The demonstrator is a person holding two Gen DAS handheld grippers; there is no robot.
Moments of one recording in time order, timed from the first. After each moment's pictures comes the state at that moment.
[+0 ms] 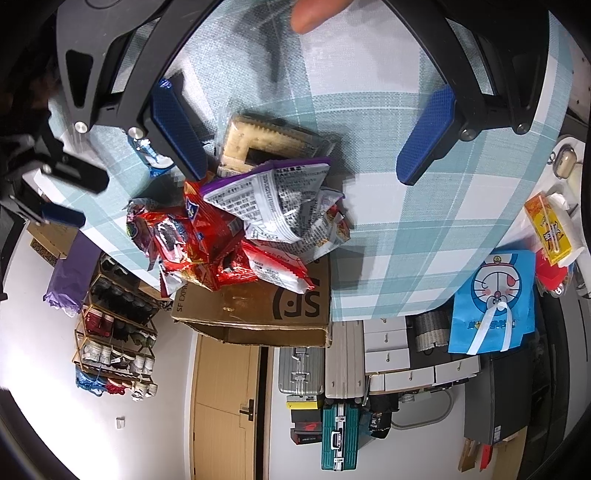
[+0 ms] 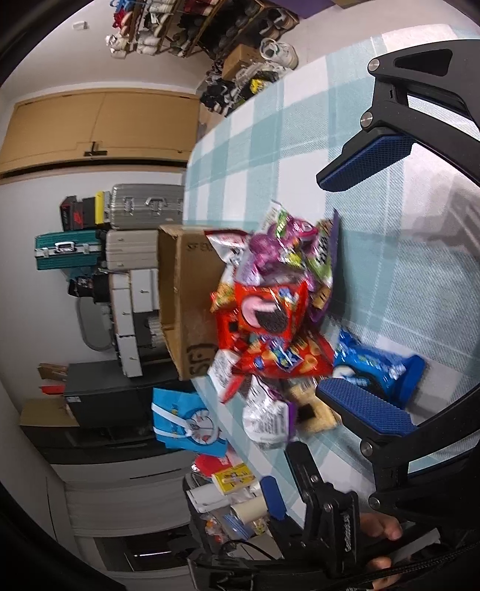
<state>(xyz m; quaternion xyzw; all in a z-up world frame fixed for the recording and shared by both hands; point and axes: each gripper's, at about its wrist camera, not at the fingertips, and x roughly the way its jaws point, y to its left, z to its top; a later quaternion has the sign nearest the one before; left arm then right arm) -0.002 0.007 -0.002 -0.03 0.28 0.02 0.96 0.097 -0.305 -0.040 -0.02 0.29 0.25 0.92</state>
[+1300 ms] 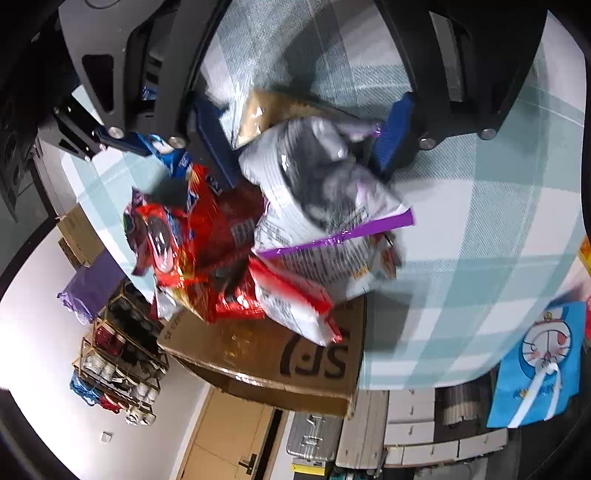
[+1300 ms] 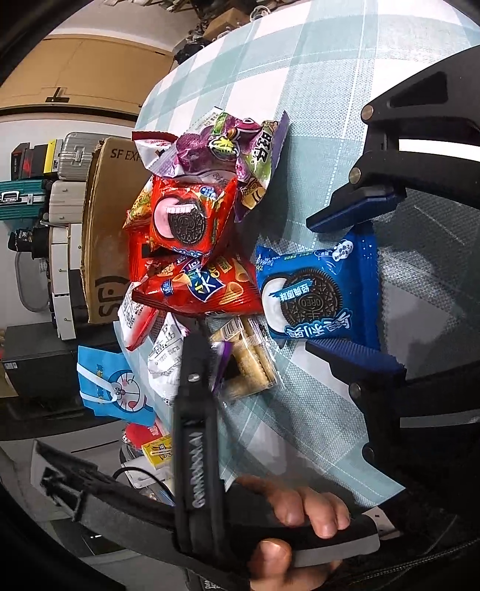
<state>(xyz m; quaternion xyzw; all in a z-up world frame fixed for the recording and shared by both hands) 0.081 0.010 -0.021 -0.11 0.41 -0.05 0.90 0.095 -0.250 -0.078 -0.08 0.40 0.31 0.86</state>
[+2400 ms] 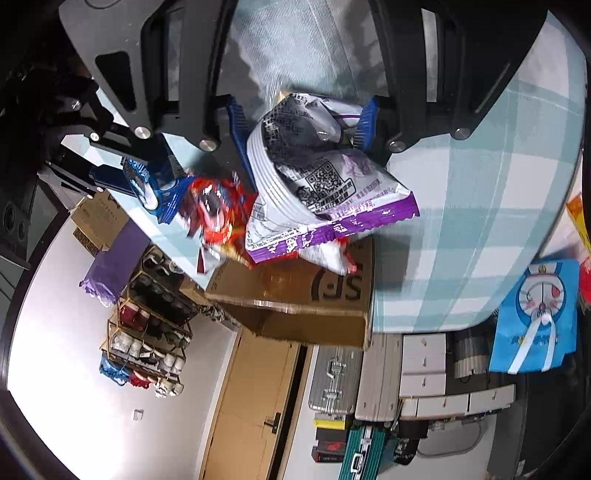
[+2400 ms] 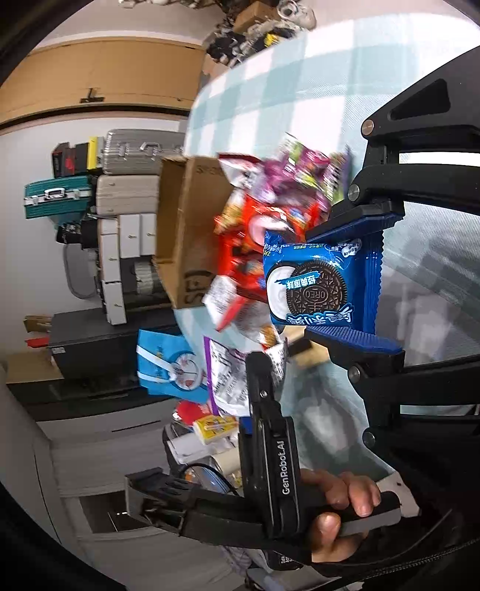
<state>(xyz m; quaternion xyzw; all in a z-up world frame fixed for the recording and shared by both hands) 0.024 0.013 0.040 -0.09 0.31 -0.07 0.94 0.095 -0.275 -0.019 -0.04 0.30 0.35 0.89</state>
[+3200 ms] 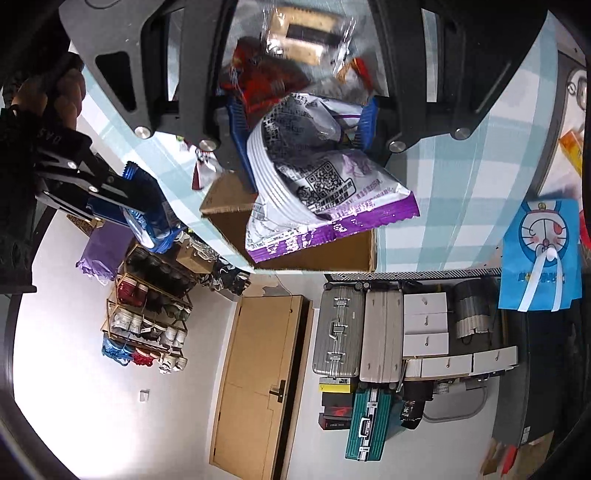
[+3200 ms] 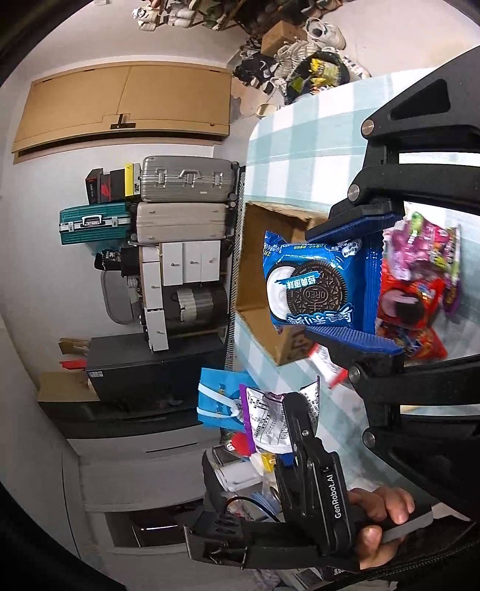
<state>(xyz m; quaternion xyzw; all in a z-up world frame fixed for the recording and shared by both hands) 0.077 0.014 0.121 -0.07 0.26 -0.07 0.96 0.174 -0.291 0.057 -0.02 0.24 0.30 0.92</state>
